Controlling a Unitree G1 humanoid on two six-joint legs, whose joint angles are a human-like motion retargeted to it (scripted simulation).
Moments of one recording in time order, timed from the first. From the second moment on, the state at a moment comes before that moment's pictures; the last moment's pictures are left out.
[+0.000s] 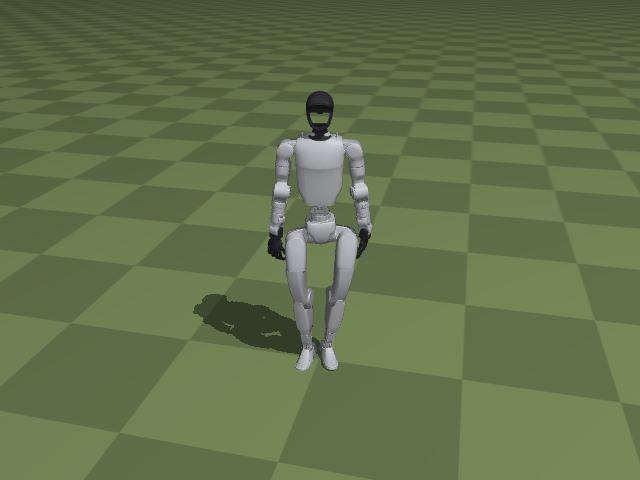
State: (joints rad) left arm -0.01 0.14 0.25 1.56 0.57 0.19 -0.32; right arm -0.03 -0.12 0.01 1.58 -1.03 0.04 0.13; waist -0.09 -0.03 -0.09; left_leg -0.09 -0.14 0.18 0.08 -0.12 0.08; right_leg -0.04 -0.03 -0.36 0.04 -0.09 0.02
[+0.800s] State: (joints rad) left arm -0.96 0.29 0.12 1.33 0.38 0.06 -0.25; right arm -0.84 -0.28 -0.07 1.19 -0.72 -0.30 -0.02; waist 0.05 -0.11 0.46; left_leg -1.05 0.14 0.39 0.78 -0.19 0.02; right_leg -1.02 -0.27 -0.30 0.67 -0.14 0.05
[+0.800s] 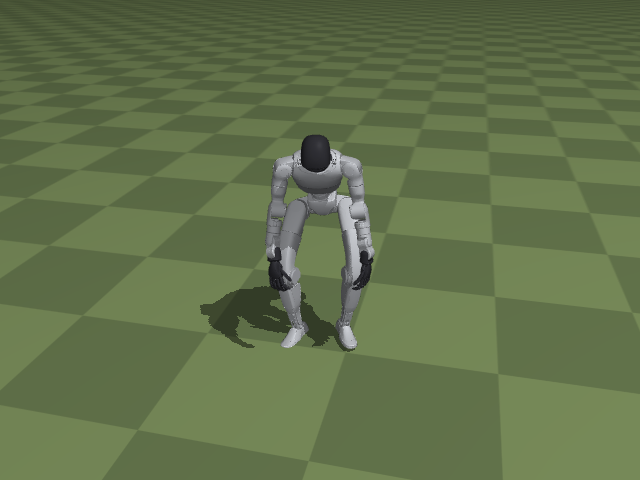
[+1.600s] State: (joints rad) left arm -1.13 0.43 0.06 1.19 0.32 -0.06 -0.15; right arm -1.08 -0.47 0.14 1.11 -0.65 -0.44 -0.08; waist 0.04 -0.09 0.51; left_leg -1.40 0.26 0.39 1.33 -0.38 0.13; right_leg -1.39 -0.18 -0.24 1.25 -0.37 -0.06
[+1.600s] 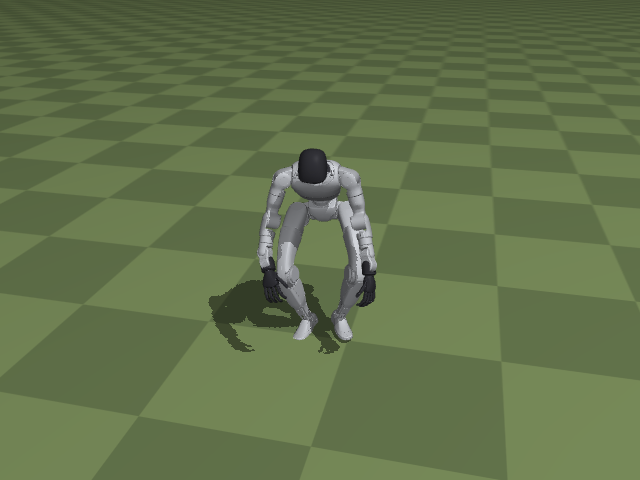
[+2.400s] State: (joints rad) left arm 0.14 0.09 0.37 1.44 0.46 0.18 -0.20; right arm 0.00 -0.16 -0.31 1.55 -0.55 0.00 0.05; waist -0.04 0.00 0.06; left_leg -0.01 0.01 0.38 -0.01 -0.05 -0.03; right_leg -0.01 -0.12 -0.38 -0.02 -0.01 0.08
